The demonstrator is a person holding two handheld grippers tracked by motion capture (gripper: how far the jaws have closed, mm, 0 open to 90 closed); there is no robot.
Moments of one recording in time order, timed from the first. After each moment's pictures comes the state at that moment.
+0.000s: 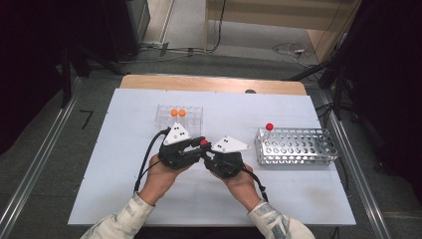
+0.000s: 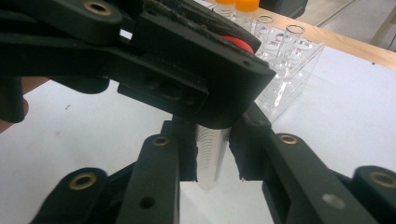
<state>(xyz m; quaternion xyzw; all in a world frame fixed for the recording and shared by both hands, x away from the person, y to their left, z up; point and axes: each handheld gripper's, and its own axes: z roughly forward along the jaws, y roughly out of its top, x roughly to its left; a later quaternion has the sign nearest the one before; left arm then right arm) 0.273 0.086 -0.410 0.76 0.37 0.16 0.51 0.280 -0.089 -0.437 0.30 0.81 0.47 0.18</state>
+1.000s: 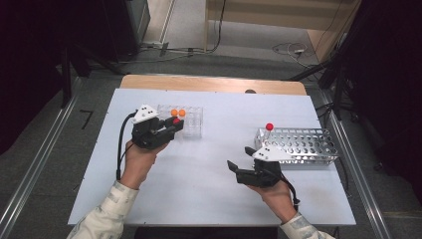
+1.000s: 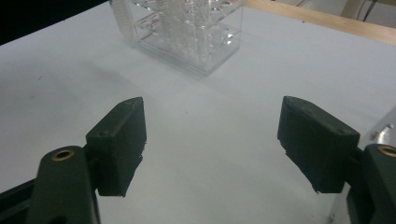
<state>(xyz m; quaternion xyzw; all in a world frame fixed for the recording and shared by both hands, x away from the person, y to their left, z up) 0.302 0.156 -0.391 0.70 0.45 0.20 0.51 0.265 -0.184 -0.439 0.36 0.80 0.46 0.18</state>
